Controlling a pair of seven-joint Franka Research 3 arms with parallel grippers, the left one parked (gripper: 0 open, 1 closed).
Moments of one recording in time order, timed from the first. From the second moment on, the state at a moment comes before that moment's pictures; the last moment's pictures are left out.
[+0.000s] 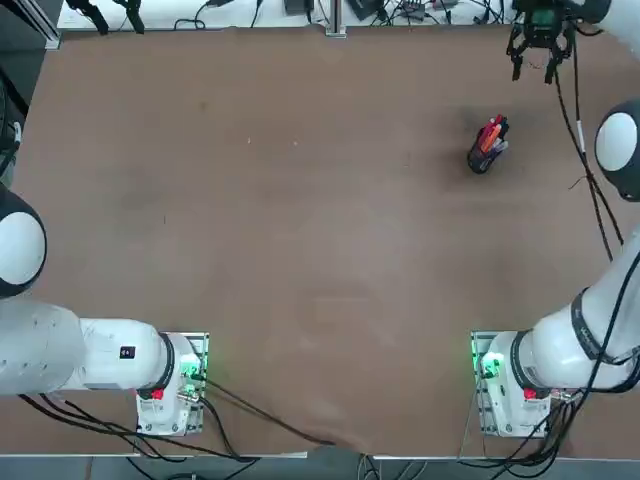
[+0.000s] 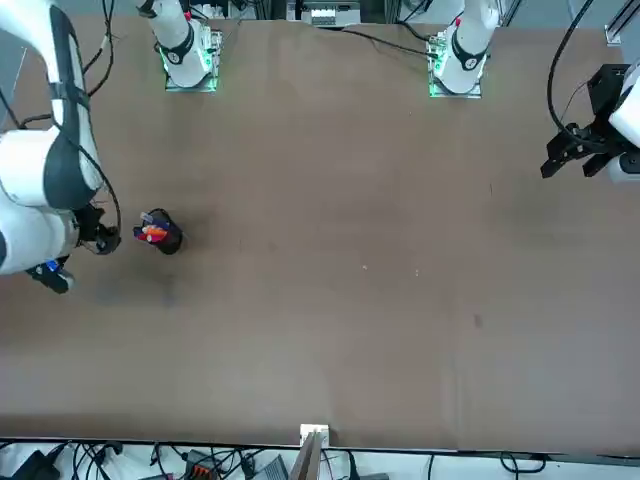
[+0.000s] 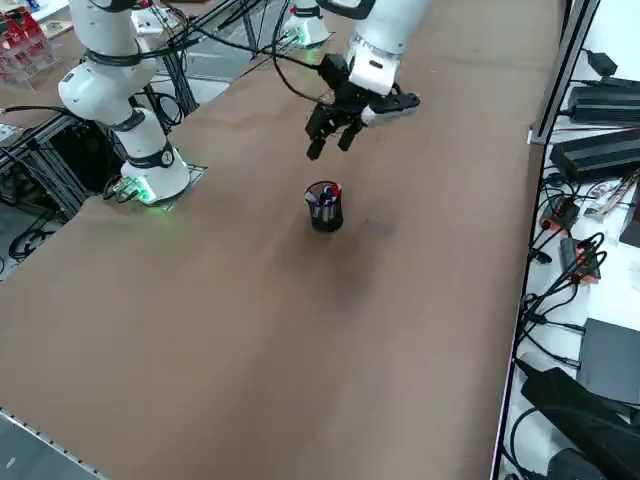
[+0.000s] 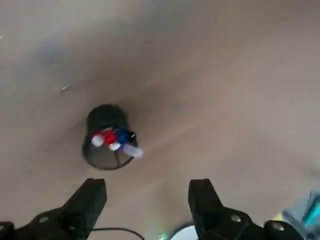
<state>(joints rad) -0.04 0.50 0.06 -1.31 -0.13 1.40 0.39</state>
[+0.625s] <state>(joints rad) -0.05 0.33 0.07 -1.29 0.00 1.51 0.02</state>
